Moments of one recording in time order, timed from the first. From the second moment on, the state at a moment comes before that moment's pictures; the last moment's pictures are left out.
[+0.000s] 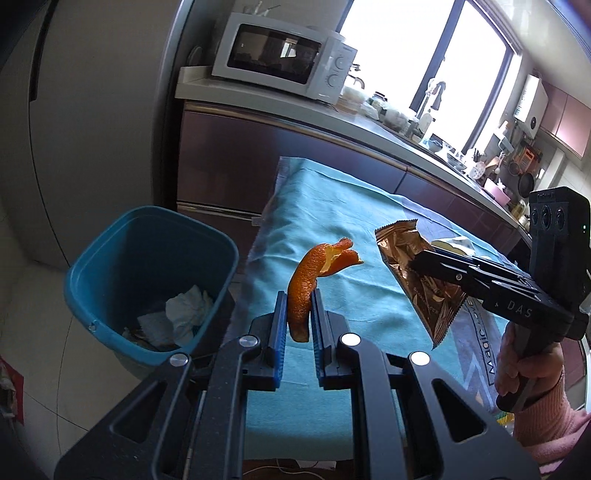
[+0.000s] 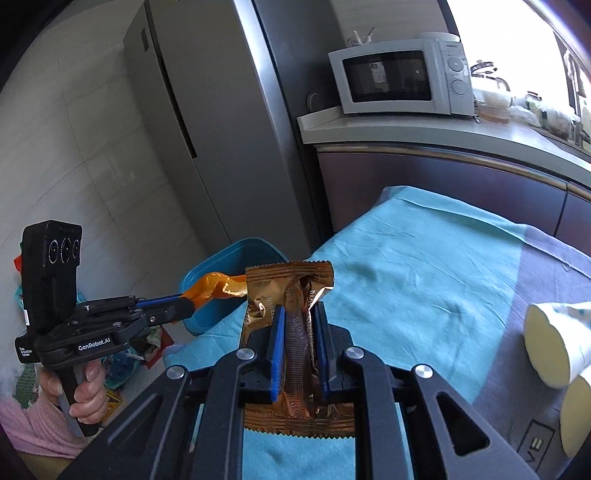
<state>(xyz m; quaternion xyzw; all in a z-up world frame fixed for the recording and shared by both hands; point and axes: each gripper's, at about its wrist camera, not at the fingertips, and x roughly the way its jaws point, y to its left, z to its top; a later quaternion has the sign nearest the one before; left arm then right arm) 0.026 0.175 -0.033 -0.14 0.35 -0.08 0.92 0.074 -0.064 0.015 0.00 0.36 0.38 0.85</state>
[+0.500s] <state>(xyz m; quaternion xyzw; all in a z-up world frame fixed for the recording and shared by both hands) 0.027 0.239 -0.043 -0.17 0.35 0.01 0.92 0.108 0.020 0.015 -0.03 0.37 0.43 0.82</state>
